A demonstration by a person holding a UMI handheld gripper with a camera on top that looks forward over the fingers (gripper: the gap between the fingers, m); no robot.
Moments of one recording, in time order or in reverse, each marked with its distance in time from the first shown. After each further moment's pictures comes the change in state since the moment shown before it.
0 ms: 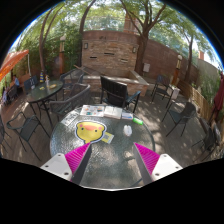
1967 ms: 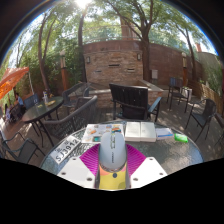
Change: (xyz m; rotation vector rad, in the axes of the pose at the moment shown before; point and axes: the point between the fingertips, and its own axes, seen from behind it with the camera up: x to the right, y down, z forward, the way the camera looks) arm -0.110 -0.058 0.368 0.190 -0.137 0.124
